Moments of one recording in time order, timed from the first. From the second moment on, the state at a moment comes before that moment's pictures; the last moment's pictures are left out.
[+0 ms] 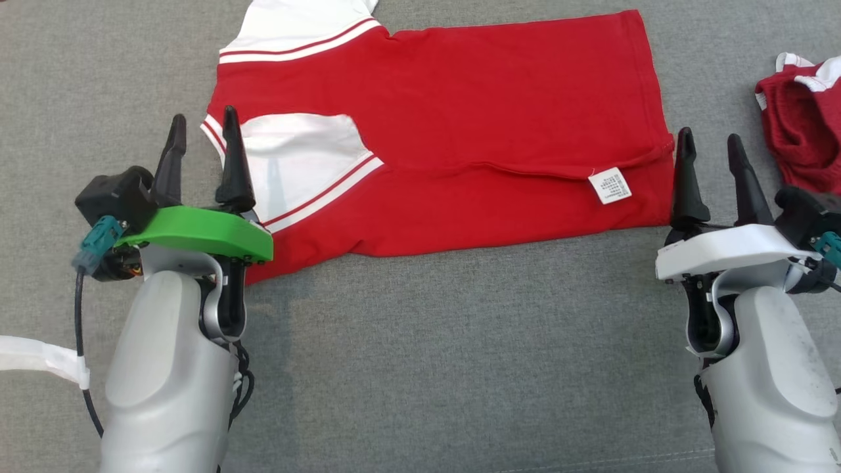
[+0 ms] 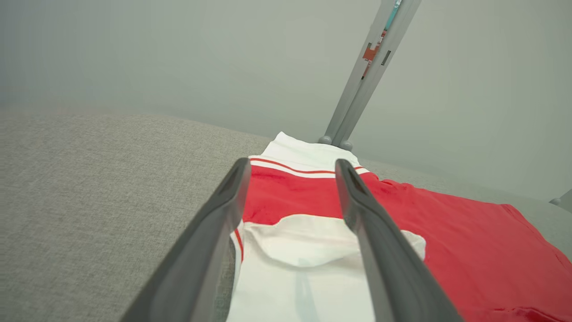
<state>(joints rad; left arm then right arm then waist) -0.60 0.05 -0.09 0.54 -0.42 -0.07 -0.26 -0.44 -0.05 -0.11 0.39 0.29 0.13 -0.26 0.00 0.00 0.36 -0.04</state>
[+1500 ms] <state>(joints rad) -0.33 0.05 -0.13 0.46 -0.64 -0.07 -0.02 -0.35 -0.05 -0.16 0.45 0.11 0.13 -0.04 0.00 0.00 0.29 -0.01</state>
